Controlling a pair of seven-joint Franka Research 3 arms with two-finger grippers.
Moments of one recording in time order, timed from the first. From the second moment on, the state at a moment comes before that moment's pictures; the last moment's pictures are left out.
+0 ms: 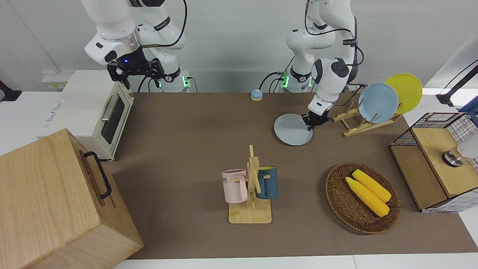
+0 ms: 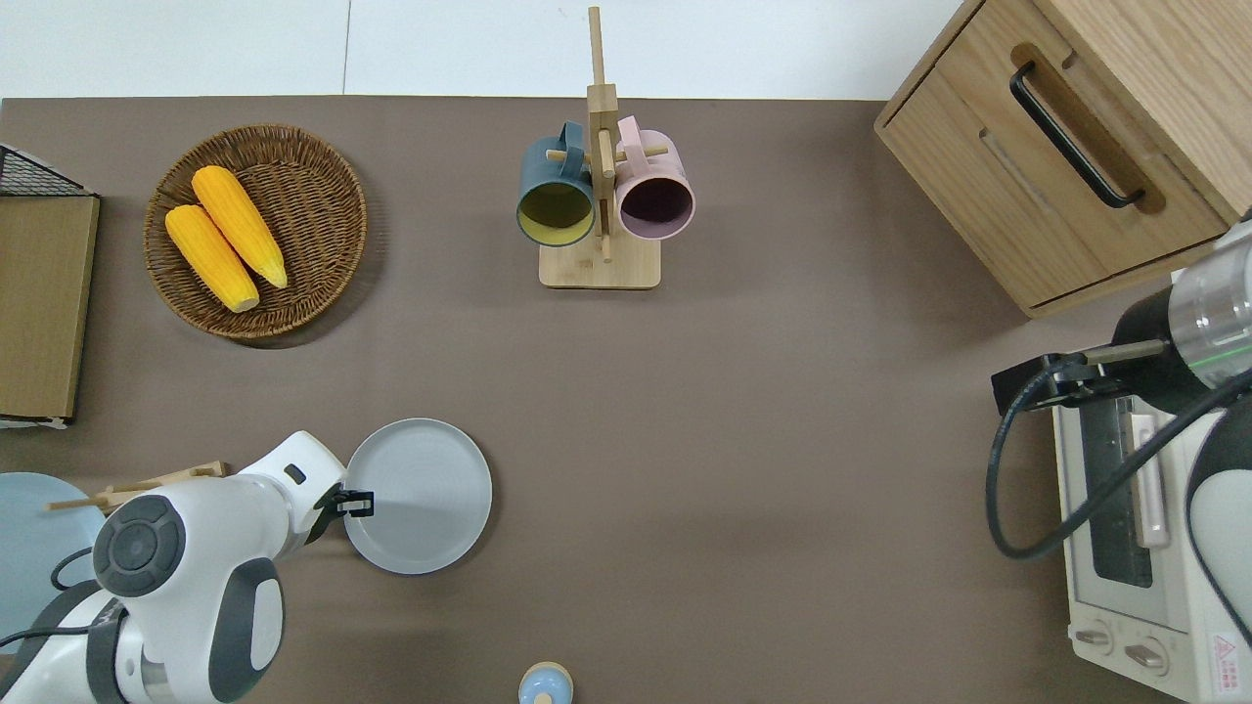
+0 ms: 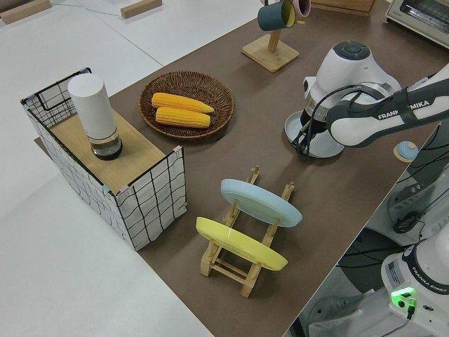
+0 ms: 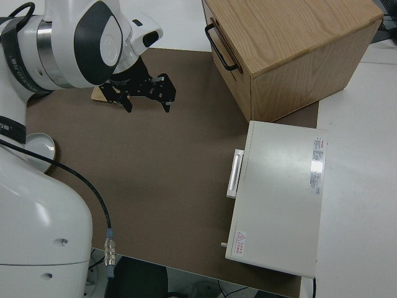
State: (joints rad) left arm 0.05 -0.15 -0.18 -2.63 -0.14 2.53 -0.01; right arm -0.26 0.02 0.38 -1.48 -0.03 1.38 0.04
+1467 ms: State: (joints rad) left arm 0.06 -0.24 -0.15 -2.10 -0.14 1.85 -0.02; right arm -0.26 0.02 0.38 -1.48 -0.03 1.38 0.04
